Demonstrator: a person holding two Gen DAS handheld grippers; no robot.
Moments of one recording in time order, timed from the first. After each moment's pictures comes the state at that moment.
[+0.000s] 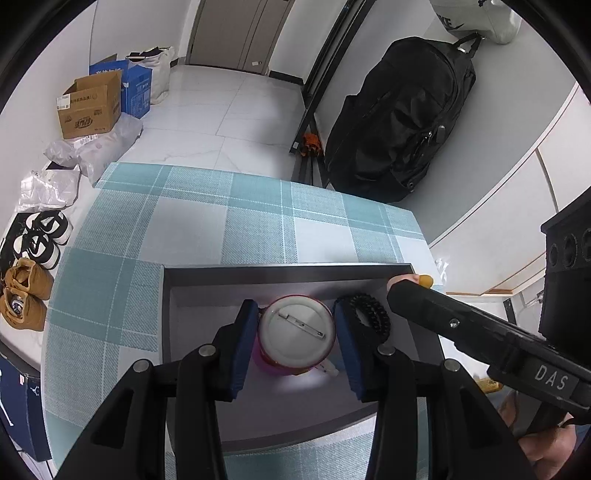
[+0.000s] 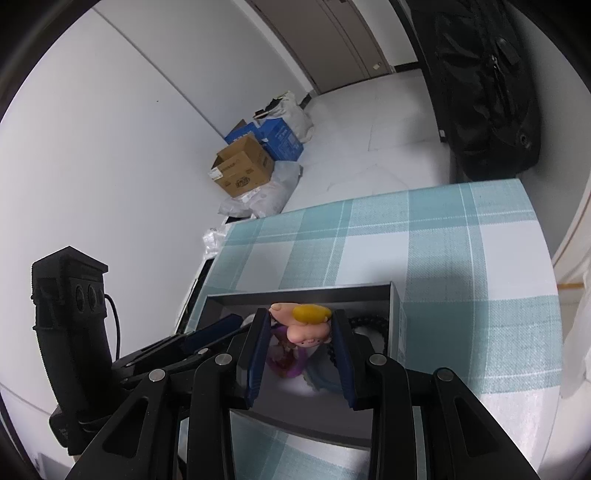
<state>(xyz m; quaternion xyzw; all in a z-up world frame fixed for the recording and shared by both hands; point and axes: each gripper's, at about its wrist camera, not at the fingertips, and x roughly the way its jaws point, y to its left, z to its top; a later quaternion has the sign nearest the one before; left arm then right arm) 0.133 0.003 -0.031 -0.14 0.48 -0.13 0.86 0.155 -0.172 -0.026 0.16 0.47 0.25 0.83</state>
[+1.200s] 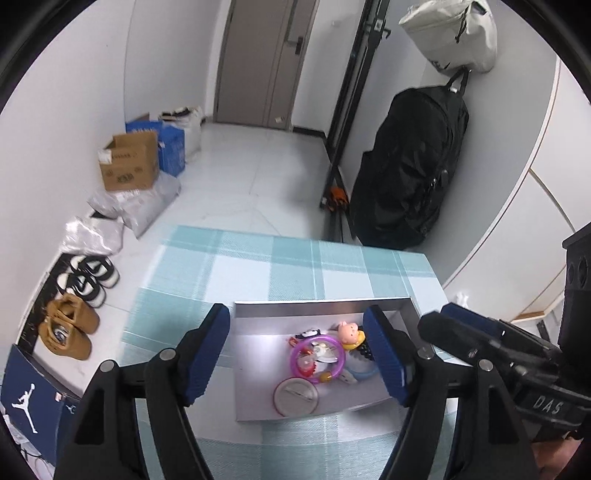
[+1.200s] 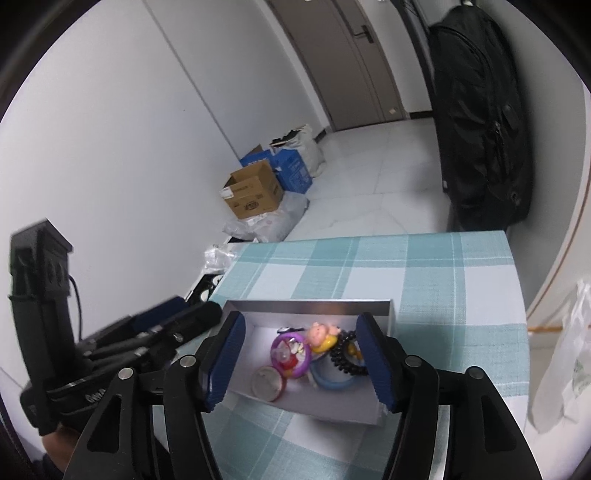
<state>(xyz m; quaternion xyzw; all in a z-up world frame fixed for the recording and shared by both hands) 0.094 0.013 0.016 -0.09 0.38 -0.06 0.92 0.117 -0.169 0.005 0.10 0.39 0.26 0.88</state>
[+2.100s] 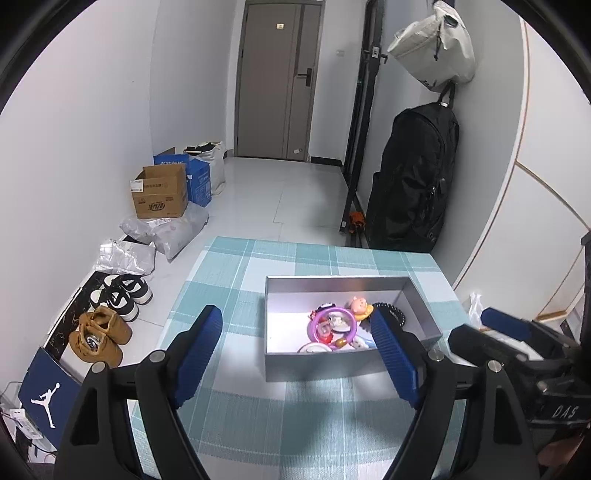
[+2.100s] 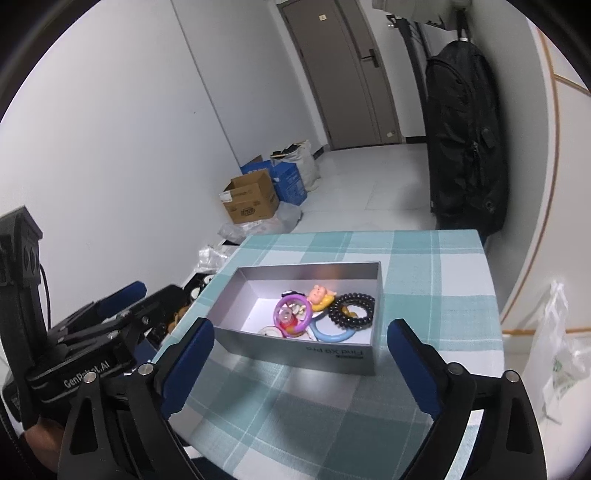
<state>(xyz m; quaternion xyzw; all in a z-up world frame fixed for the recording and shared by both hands) 0.026 0.008 0.022 -0.05 0.32 -0.02 0.95 0.048 -0.180 0.010 0.07 0.35 0.24 0.90</state>
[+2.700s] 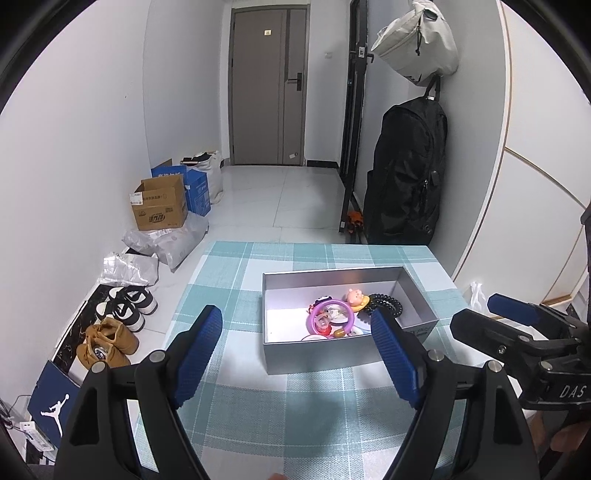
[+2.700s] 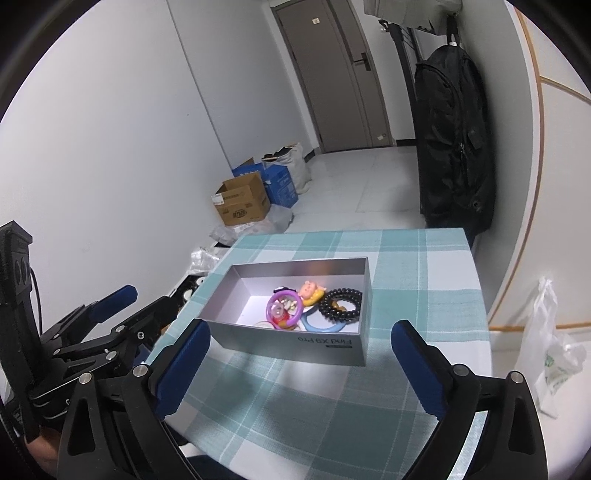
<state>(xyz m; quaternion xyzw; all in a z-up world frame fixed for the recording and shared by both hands) 0.012 -0.001 0.022 -0.02 0.31 -0.02 0.95 0.037 -0.185 0.012 0.07 0.35 0.22 0.91</state>
